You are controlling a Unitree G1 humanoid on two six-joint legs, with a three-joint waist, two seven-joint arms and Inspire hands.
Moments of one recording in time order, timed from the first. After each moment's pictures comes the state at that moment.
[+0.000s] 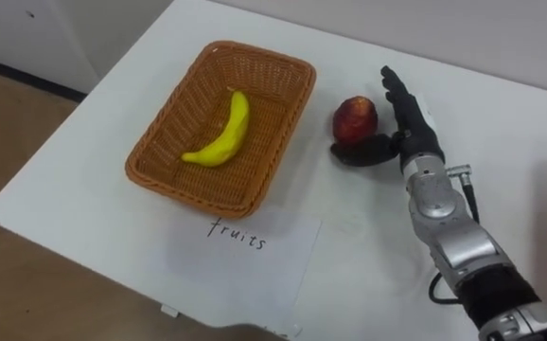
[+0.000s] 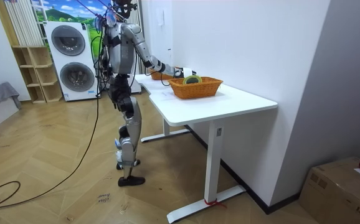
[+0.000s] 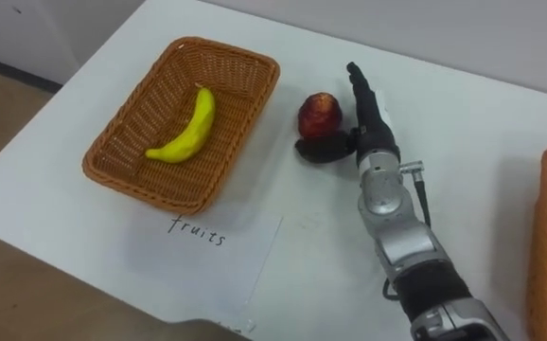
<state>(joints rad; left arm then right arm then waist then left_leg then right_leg) 0.22 0.16 -0.10 0.97 0.27 0.08 0.30 -0.48 -0.26 0.26 0.62 0.00 -0.03 -0.27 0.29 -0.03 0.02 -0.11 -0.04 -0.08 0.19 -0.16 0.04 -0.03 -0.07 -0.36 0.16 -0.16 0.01</state>
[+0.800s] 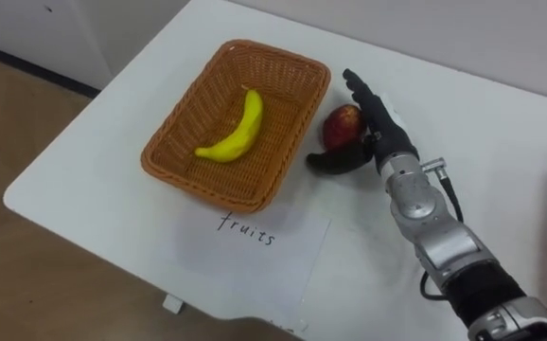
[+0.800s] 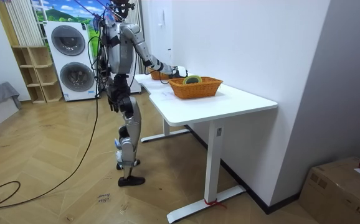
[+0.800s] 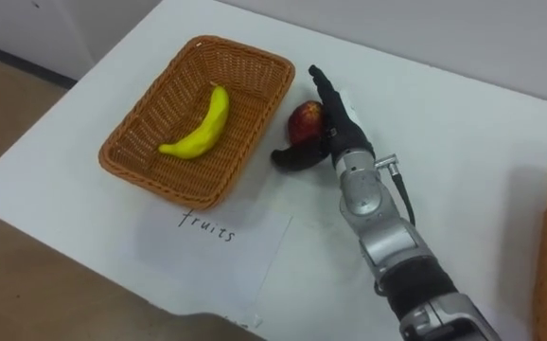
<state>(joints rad) 0.21 0.16 -0.10 0.99 0.27 0.08 0.27 -0.49 -0.26 0.33 0.62 -0.07 -0.03 -0.20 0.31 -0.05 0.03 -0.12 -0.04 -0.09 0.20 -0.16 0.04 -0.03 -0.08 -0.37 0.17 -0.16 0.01</state>
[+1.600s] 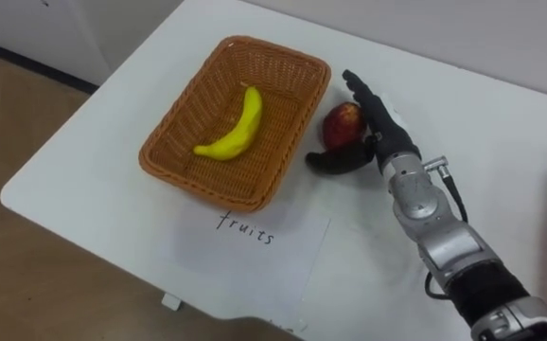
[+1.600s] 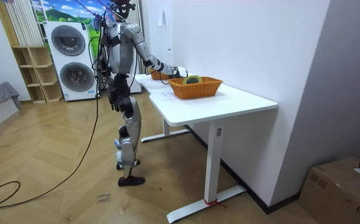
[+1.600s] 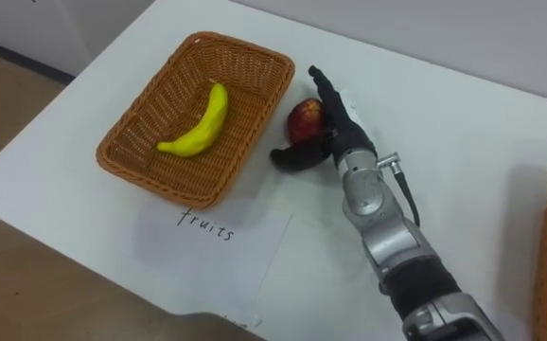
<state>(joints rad) 0.21 0.18 -0.10 0.96 0.27 0.09 0.27 -0.49 -0.28 0.33 0.62 -0.11 -0.03 -0.19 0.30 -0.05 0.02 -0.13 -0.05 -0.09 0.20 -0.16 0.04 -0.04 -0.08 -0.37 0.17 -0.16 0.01</state>
